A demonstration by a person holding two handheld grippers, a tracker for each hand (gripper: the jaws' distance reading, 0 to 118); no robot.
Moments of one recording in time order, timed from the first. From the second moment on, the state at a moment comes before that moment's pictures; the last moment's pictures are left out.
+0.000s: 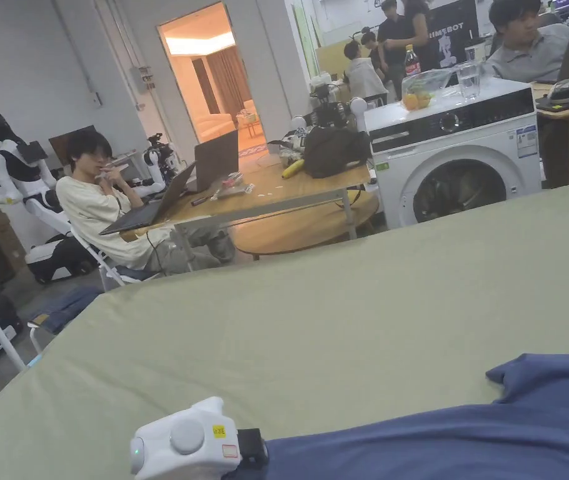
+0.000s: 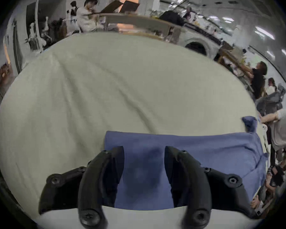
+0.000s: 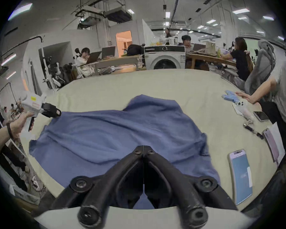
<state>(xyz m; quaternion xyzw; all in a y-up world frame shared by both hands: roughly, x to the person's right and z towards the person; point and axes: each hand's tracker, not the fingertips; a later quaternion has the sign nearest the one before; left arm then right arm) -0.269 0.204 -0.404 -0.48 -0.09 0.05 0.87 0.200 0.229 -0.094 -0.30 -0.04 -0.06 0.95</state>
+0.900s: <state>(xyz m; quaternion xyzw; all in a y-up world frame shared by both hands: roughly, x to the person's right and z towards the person) -0.251 0.209 -0.380 -0.46 -0.10 0.01 0.88 0.309 0.197 -0.282 -0.46 -0.09 -0.07 0.88</state>
